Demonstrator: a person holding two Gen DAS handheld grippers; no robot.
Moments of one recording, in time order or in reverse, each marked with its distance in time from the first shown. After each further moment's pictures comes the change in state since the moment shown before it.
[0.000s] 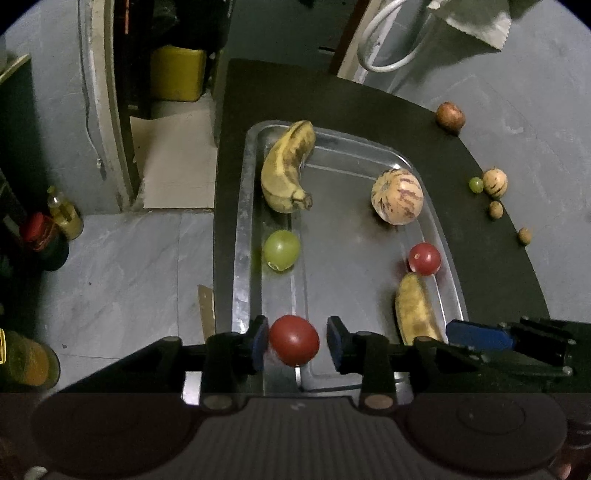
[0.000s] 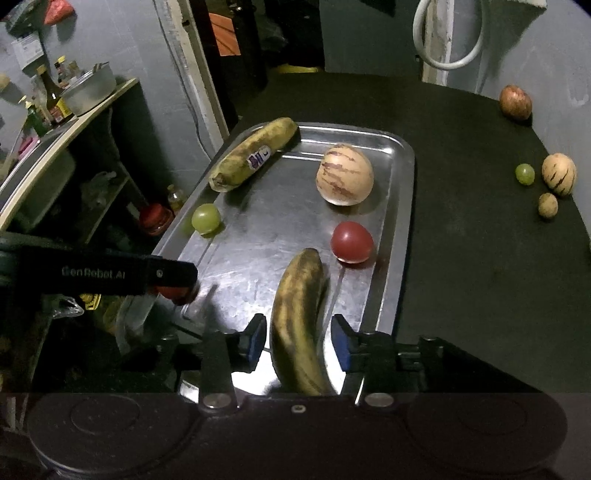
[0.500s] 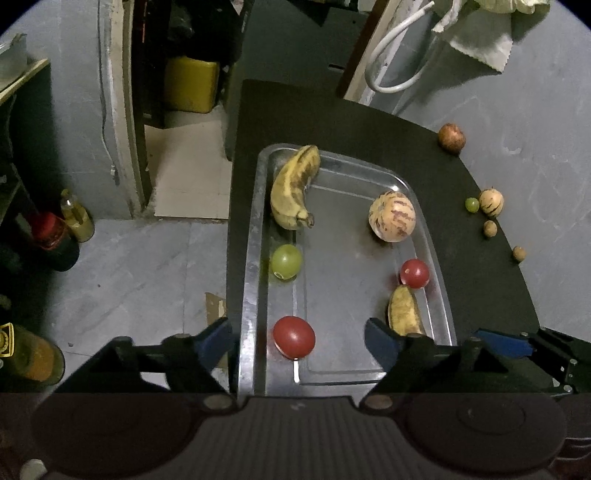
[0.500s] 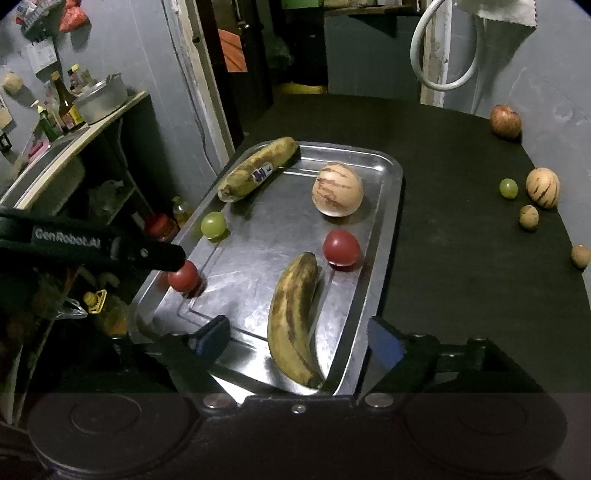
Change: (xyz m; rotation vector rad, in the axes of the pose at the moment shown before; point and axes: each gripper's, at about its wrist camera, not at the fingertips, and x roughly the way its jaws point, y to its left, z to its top) left arm -0.033 -0.002 -0.003 -0.038 -0.049 0.023; right arm -0.030 -0.005 -0.014 -0.020 -0.061 0.009
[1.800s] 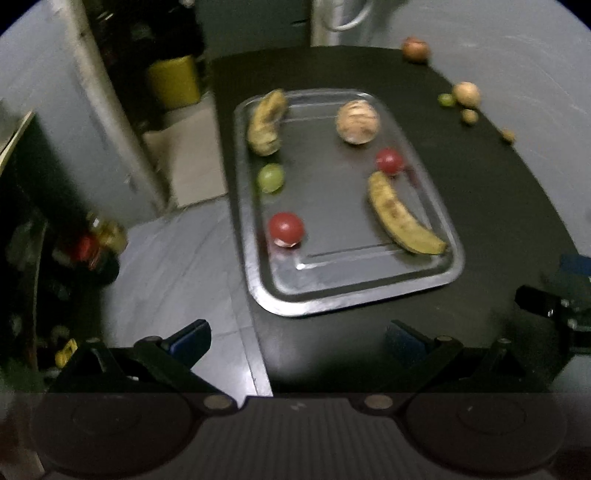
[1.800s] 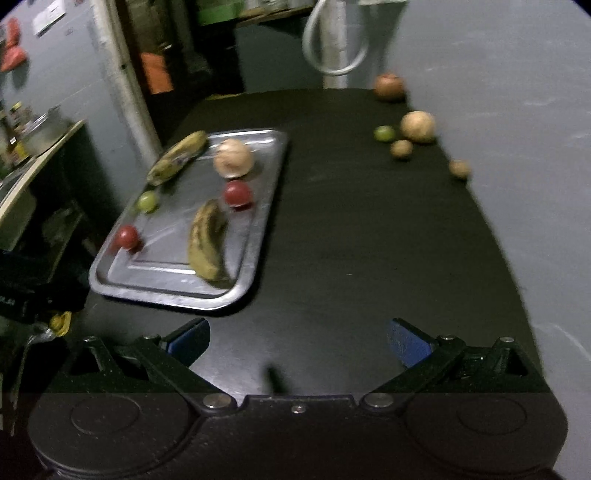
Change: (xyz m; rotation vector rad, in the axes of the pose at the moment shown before) left arm -0.043 -0.045 -0.056 0.303 0.132 0.135; right arm -0.082 -0.038 -0.083 0.198 -0.035 -0.197
